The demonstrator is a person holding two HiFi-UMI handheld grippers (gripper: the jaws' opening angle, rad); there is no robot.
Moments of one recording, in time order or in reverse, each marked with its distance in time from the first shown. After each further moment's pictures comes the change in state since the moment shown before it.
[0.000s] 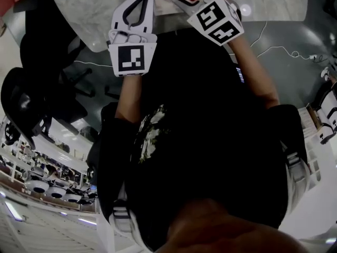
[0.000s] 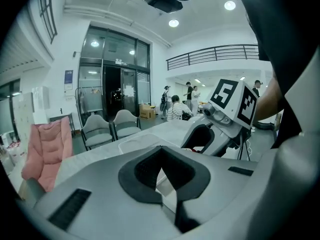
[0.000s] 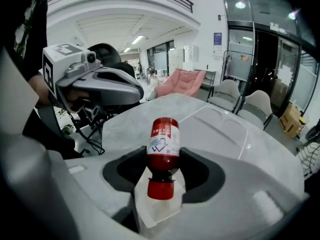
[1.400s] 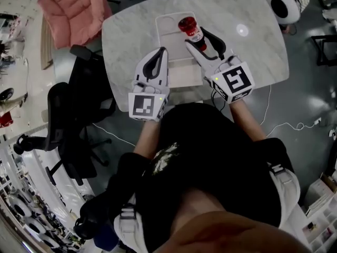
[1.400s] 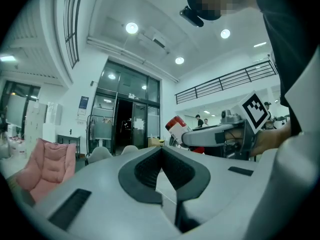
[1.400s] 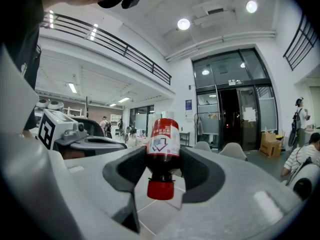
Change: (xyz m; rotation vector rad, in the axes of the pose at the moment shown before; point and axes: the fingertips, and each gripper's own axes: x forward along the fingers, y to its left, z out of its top) left arm -0.069 -0.017 0.184 -0.010 -0.420 0.127; right arm -0.234 -0.047 0.166 0.057 -0.748 -0.288
